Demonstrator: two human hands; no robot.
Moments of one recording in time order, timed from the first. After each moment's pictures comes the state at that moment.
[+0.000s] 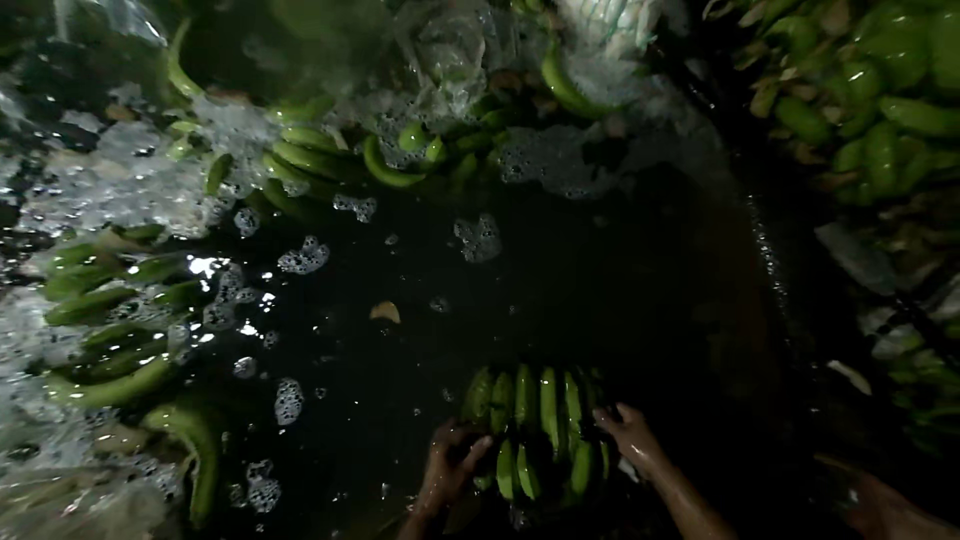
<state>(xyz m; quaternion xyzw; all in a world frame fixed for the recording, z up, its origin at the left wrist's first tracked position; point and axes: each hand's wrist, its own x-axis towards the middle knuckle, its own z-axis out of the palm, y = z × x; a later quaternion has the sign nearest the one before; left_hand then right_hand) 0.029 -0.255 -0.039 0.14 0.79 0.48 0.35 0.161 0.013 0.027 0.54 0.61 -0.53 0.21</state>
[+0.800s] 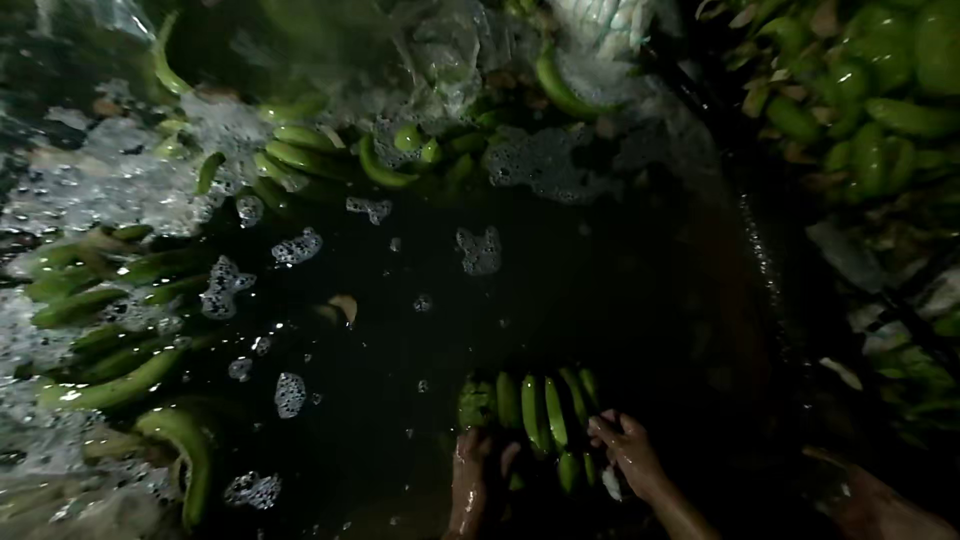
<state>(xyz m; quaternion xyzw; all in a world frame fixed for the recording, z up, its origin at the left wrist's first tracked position) 0.061 -0.216 -0.004 0.21 0.86 0.37 0.27 0.167 -0.007 0.039 0.56 0.57 -0.59 0.12</state>
